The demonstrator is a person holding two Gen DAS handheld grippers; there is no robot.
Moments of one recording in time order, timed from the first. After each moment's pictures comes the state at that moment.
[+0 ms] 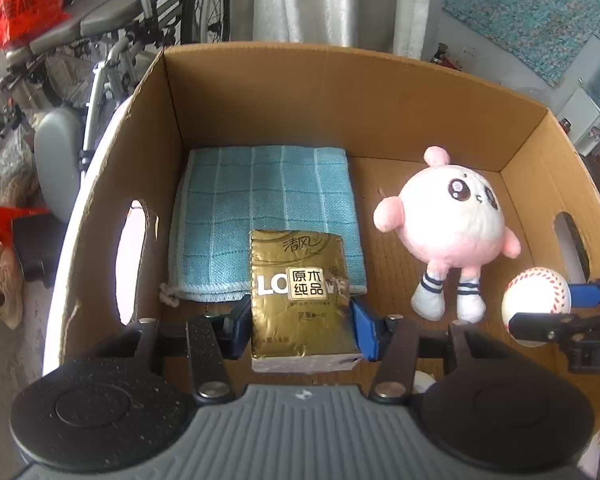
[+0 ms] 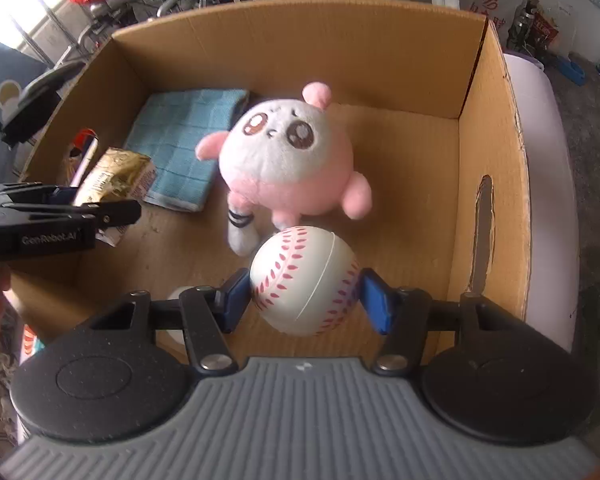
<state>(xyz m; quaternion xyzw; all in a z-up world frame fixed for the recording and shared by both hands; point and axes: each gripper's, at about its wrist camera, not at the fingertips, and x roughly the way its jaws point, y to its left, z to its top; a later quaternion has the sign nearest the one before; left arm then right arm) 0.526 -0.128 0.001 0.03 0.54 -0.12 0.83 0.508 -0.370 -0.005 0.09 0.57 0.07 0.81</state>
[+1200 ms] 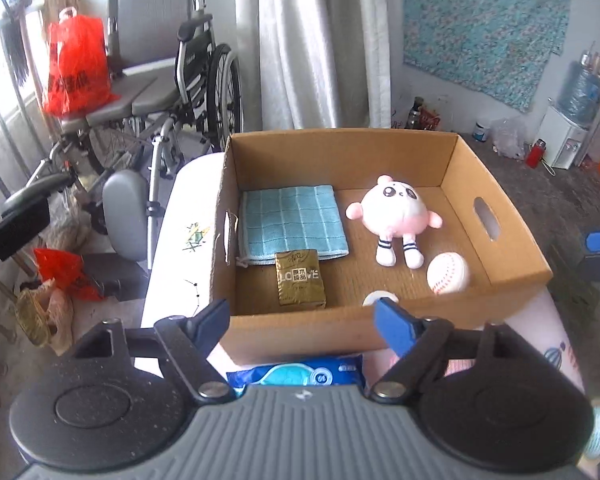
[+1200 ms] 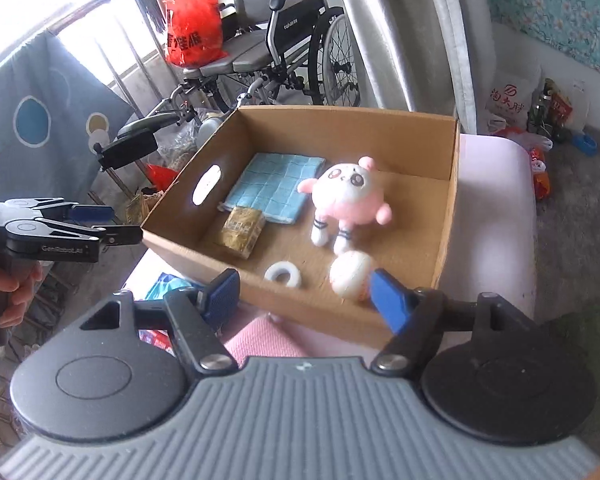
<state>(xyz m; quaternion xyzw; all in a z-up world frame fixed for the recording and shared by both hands) 0.337 -0.079 0.129 0.08 0.41 -0.13 0.90 0.334 -0.409 0.136 0.10 0.43 0.16 0.88</state>
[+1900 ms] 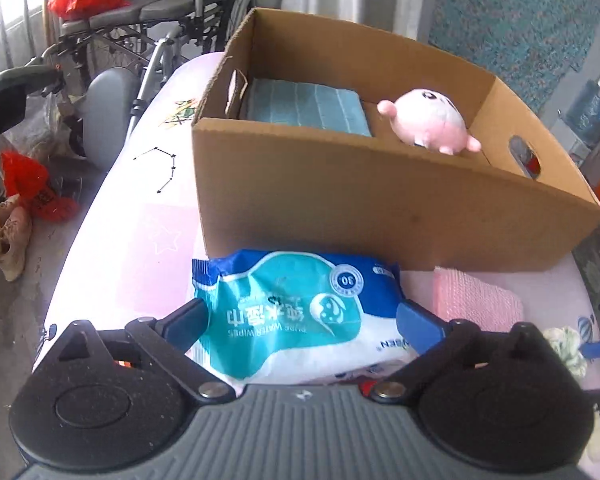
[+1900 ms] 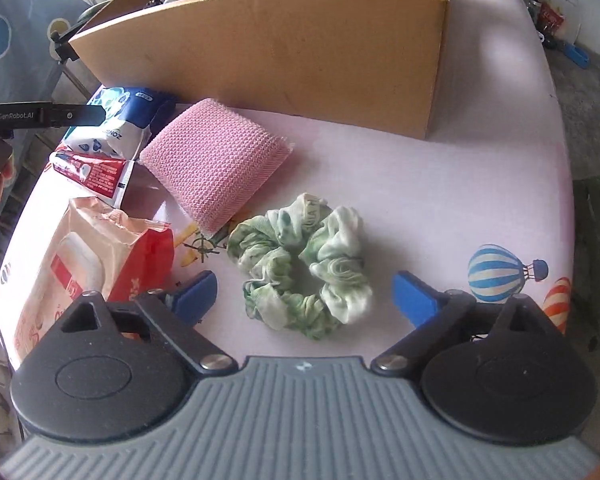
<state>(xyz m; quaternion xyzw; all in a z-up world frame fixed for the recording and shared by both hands) 0.343 -0.042 -0.011 -0.02 0.46 -0.14 0.87 0.267 -0.381 -0.028 0.08 0.55 0.13 0.82</state>
